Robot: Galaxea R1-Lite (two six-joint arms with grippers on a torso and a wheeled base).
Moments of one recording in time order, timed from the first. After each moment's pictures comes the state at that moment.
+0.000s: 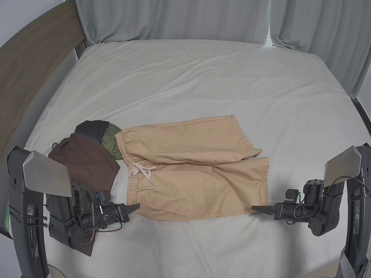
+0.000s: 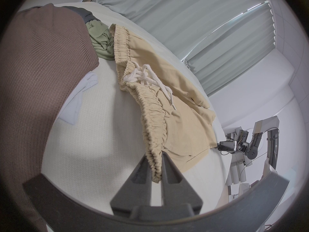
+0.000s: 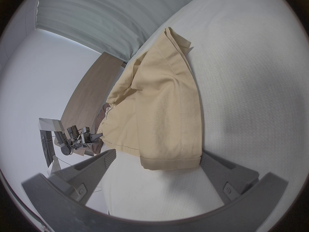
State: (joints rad) left arm -0.18 2.41 -0.36 -1.55 -0.50 -0.41; right arm 0.06 2.50 -0.39 -1.55 0.76 0.37
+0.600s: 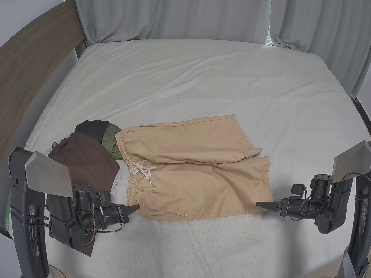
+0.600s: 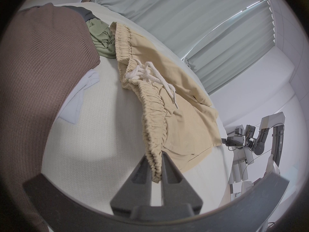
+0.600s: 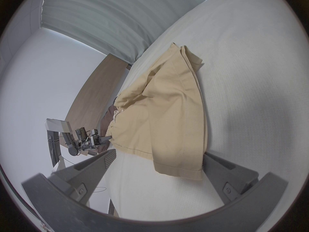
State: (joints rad) left arm -0.17 2.43 -0.37 -1.55 -0.50 -0.38; right arm 0.04 2.39 -0.33 -1.54 0.80 0.38
